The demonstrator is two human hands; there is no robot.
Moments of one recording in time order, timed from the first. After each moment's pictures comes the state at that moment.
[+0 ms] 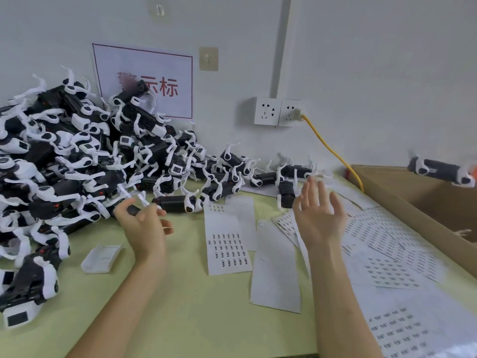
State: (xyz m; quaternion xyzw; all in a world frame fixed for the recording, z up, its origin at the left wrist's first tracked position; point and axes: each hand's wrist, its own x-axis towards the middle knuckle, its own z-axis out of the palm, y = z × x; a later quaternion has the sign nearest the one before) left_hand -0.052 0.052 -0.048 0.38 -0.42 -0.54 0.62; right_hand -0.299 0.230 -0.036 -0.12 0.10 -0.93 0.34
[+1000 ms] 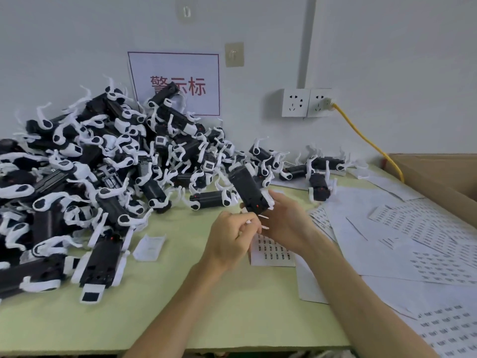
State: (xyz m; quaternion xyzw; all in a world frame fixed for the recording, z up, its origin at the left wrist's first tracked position) left_hand -0.062 0.092 -0.058 0.13 -0.86 -0.31 0.39; right_hand -0.210 0.171 -0.032 -0.31 0.42 -0.65 0.56
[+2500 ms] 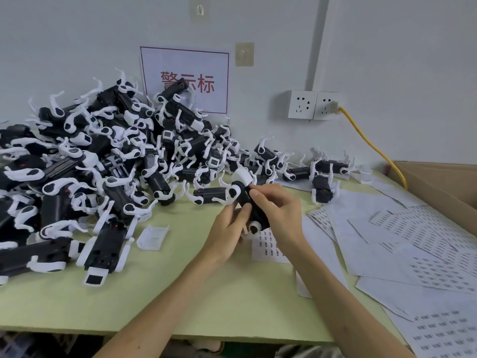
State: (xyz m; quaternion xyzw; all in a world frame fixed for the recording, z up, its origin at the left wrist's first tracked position) left_hand -0.063 0.091 -0.065 0.19 -0.72 -0.55 0.39; right_hand -0.171 0.168 -0.031 -0.42 0.52 -0.73 0.15
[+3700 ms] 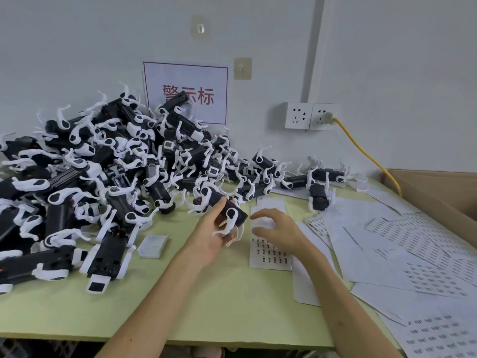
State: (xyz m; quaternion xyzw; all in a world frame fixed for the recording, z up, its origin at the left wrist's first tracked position) left_hand -0.049 0.071 -0.043 0.23 -0.46 -0.79 0.32; right_hand -0.214 0.171 -0.046 -0.51 0.75 -0.38 0.16
